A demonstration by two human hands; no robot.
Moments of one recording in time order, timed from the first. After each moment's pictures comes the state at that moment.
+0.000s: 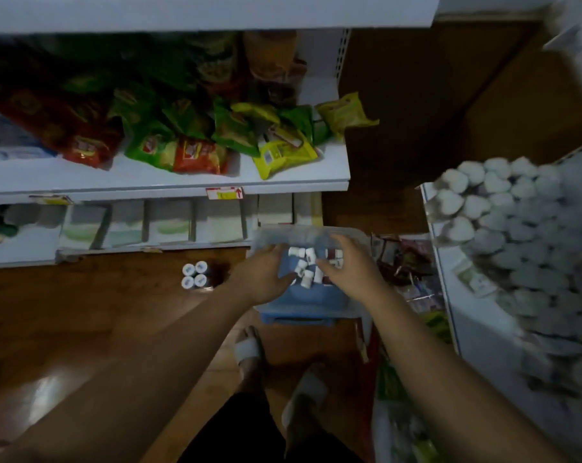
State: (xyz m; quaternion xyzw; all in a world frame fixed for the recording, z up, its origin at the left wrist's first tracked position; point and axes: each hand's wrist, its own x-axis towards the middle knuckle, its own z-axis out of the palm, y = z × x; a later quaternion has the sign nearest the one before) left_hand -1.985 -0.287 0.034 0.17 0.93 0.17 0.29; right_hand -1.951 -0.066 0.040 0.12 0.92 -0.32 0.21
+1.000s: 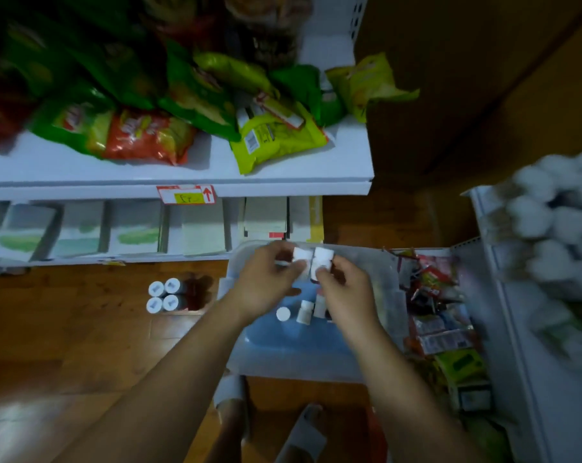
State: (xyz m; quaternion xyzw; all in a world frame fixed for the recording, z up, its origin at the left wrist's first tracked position) left_hand -2.044 -0.240 -0.059 -0.07 0.76 0.58 0.29; right_hand -1.996 -0.094 -0.066 0.29 0.76 -0.57 0.10
